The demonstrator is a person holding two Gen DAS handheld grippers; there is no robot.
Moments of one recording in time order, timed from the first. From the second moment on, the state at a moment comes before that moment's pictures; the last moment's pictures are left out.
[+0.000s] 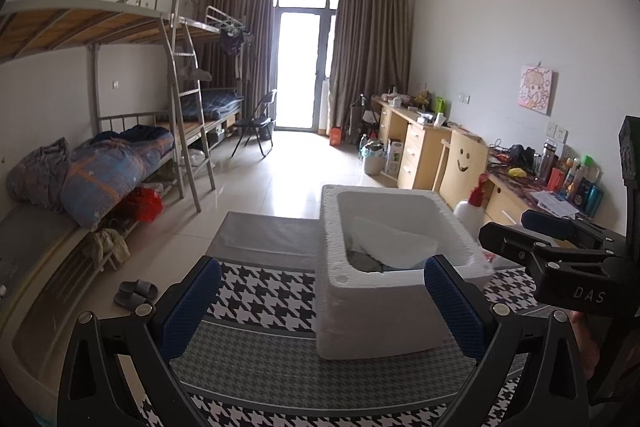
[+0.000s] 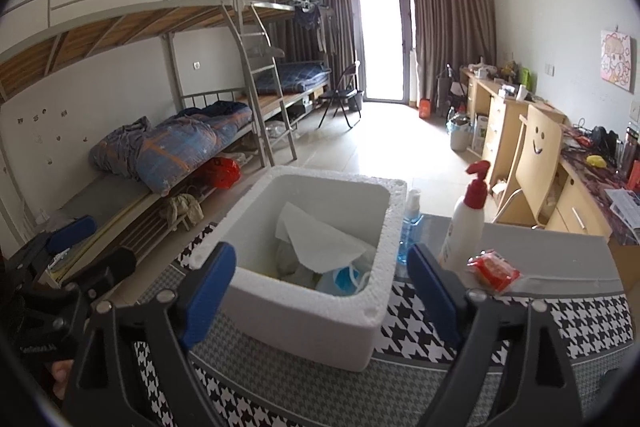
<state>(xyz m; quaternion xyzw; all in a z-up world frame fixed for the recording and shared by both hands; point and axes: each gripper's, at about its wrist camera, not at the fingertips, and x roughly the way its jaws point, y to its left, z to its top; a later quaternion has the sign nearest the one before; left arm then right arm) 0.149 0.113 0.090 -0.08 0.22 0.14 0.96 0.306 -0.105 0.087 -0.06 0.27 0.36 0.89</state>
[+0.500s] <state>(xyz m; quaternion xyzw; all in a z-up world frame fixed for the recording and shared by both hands) 0.131 0.075 0.100 -0.05 0.19 0.09 0.98 0.284 -0.152 0.094 -0.03 0.23 0.34 0.91</state>
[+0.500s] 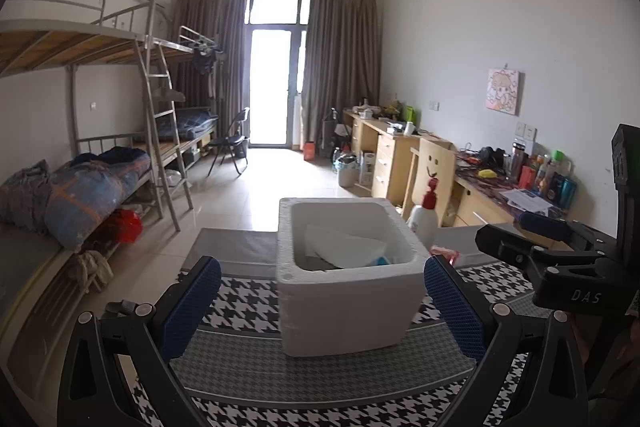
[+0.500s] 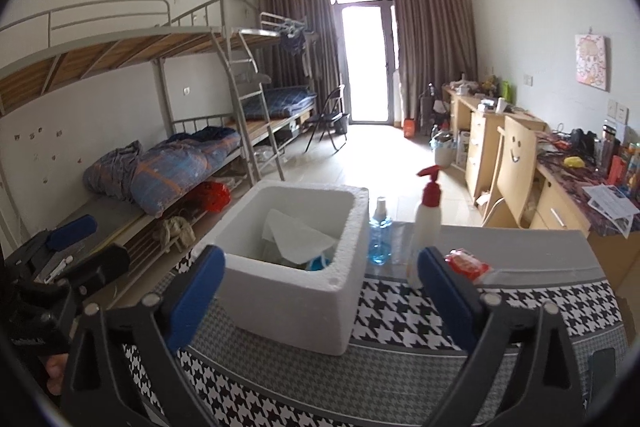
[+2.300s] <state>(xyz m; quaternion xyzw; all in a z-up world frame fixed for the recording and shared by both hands) 0.081 -0.008 0.037 -0.03 0.15 0.01 0.99 0.207 -0.258 0.033 -0.01 0.16 0.25 0.95</state>
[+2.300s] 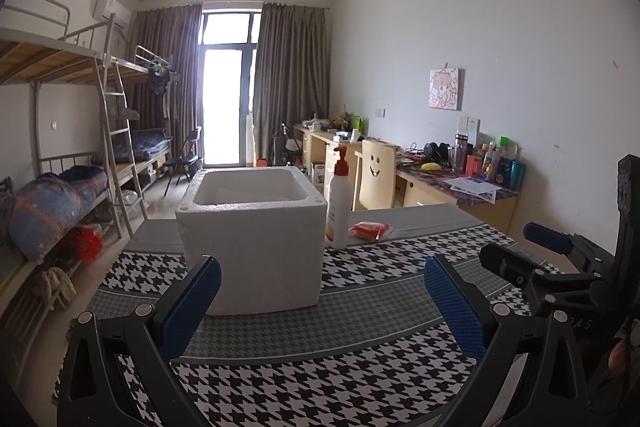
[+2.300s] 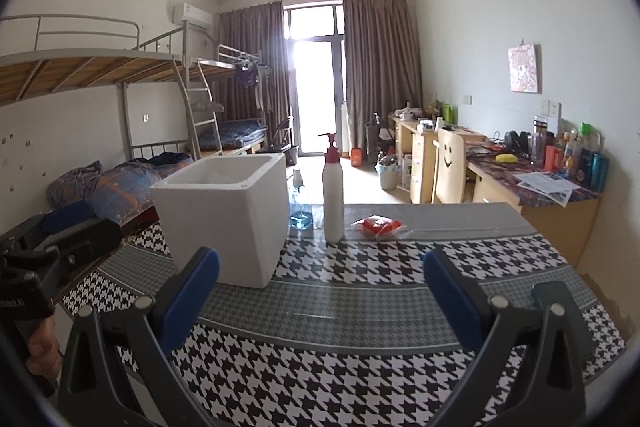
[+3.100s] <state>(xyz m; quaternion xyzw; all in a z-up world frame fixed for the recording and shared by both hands) 0.059 -0.006 0.004 -0.03 0.12 0.05 0.99 0.183 -0.263 0.007 -0.01 0.13 0.25 0.96</state>
